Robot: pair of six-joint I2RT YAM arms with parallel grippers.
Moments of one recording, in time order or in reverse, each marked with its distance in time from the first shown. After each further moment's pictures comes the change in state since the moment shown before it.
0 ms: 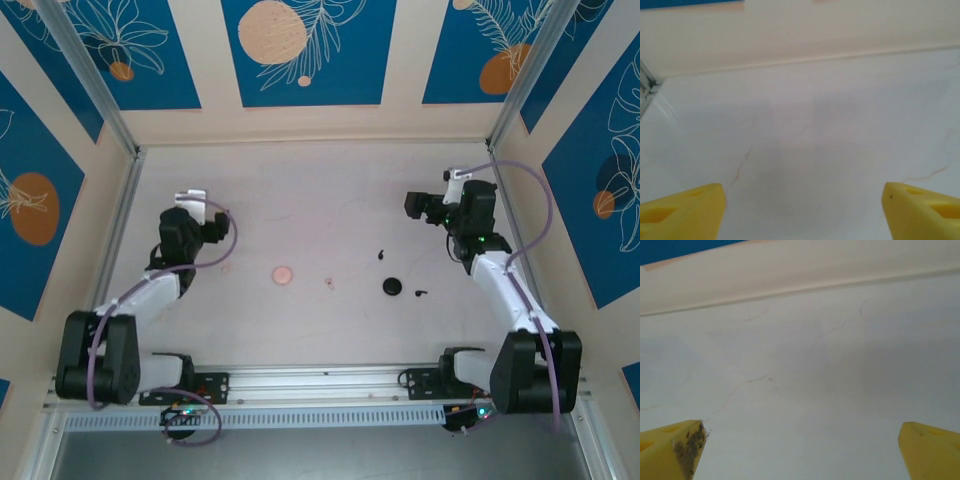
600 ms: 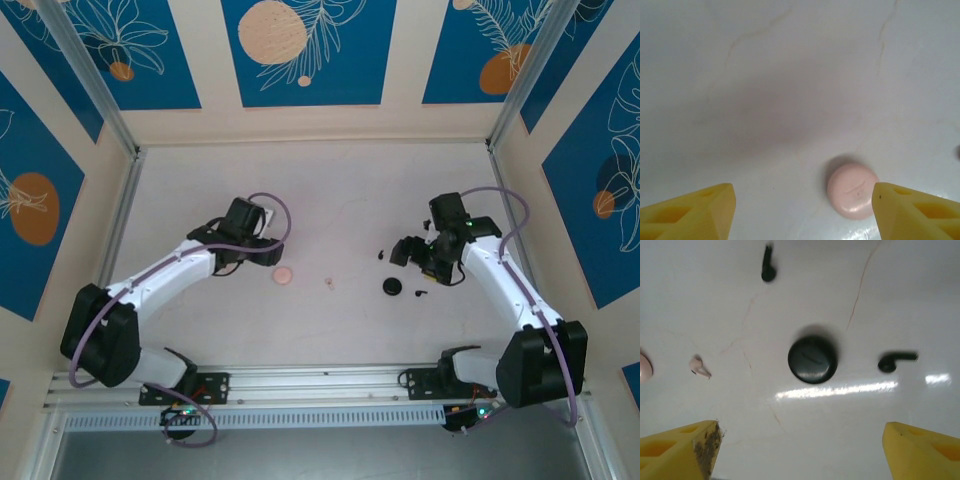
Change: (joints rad) left arm -0.424 0.167 0.354 -0.827 -0.035 -0.183; right arm 0.184 0.085 0.137 -0.874 -0.045 0.362
